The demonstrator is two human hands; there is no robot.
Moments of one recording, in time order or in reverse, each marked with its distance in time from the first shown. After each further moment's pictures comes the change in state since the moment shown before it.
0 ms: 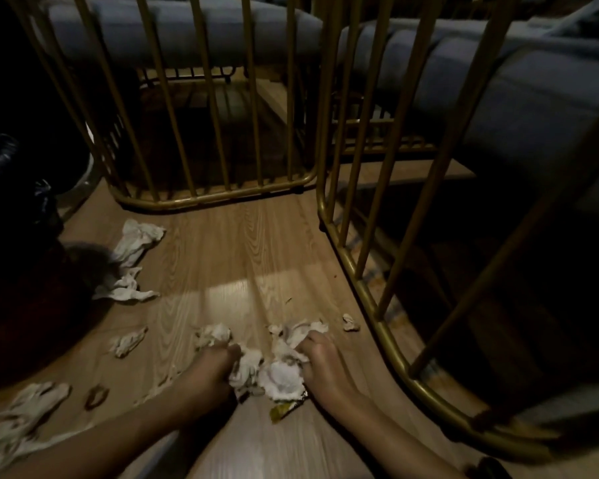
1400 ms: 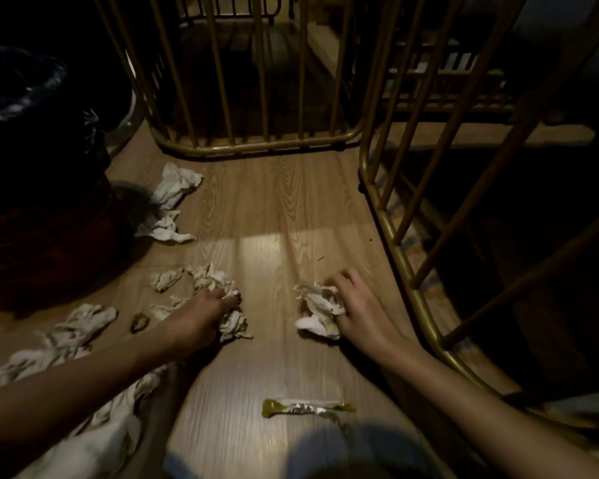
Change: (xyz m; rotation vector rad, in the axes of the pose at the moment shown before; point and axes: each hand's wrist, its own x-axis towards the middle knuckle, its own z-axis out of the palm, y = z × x) left_hand -0.026 -0.064 -0.003 0.201 -0.020 -0.015; right_hand 0.003 -0.007 -0.036 0.057 0.004 -0.222
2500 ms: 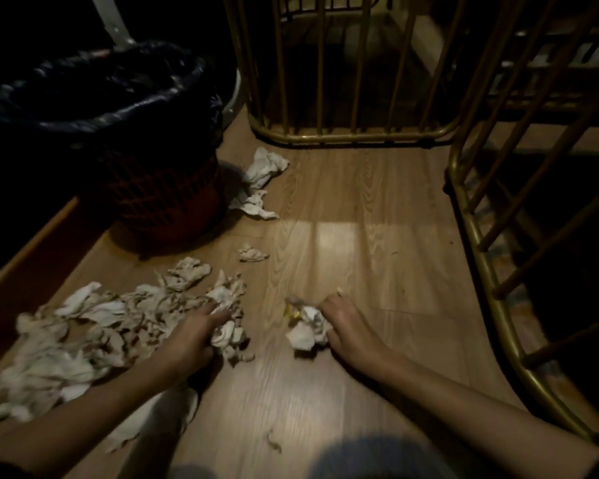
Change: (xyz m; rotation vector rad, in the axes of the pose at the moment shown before) left_hand -0.150 -0.009 0.005 -0.180 0.042 -0.435; right_hand -0.005 -0.061 0.087 0.100 -0.305 -0.183
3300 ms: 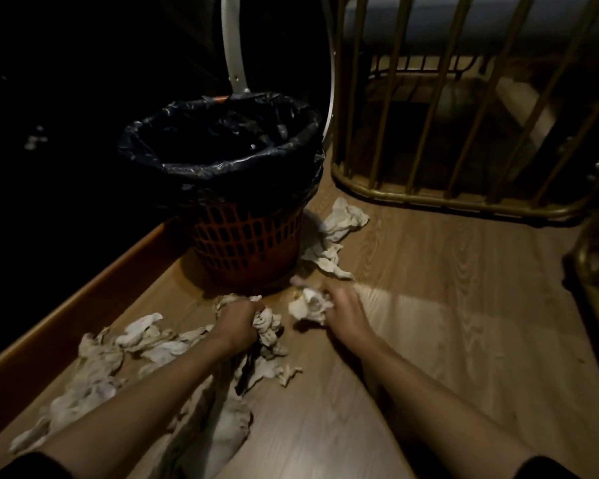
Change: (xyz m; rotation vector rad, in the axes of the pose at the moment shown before) left_hand 0.098 -0.077 -0.040 -0.132 0.185 -0.293; right_hand 0.215 -0.026 0.055 0.099 0.124 -0.022
